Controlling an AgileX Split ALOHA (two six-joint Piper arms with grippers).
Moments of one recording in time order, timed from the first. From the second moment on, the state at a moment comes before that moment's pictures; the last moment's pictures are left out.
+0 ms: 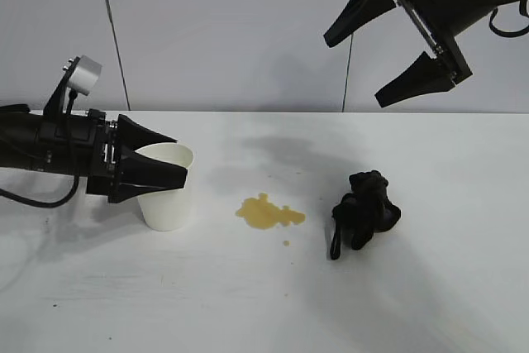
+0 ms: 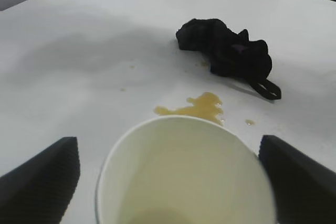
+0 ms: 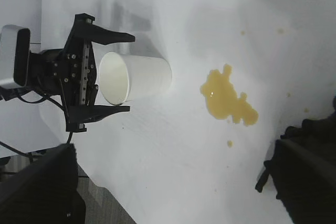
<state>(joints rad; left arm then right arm) -0.04 2.24 -1.13 -1.70 1.14 2.47 -0.01 1.98 -1.55 0.88 1.18 -0.51</state>
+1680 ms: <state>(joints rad) -0.08 1.80 -1.28 -1.09 0.92 1.71 0.00 1.98 -1.55 0.98 1.20 -0.73</state>
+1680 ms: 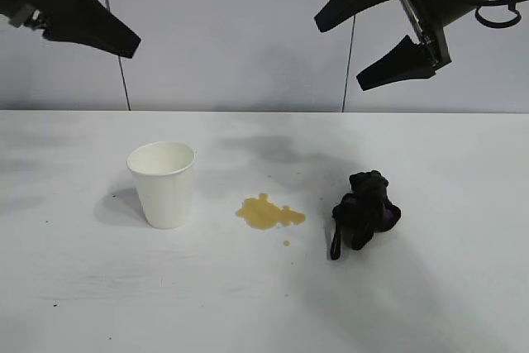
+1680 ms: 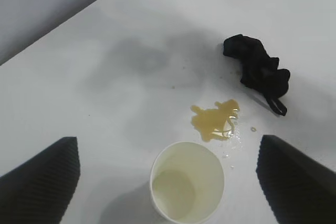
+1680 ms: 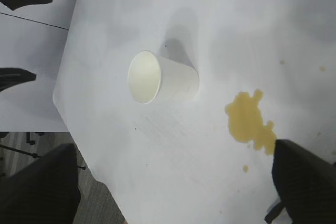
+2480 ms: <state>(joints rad) -0.14 1.80 -1.26 -1.08 0.86 1.91 0.00 1.98 -1.55 0.98 1.20 -0.70</state>
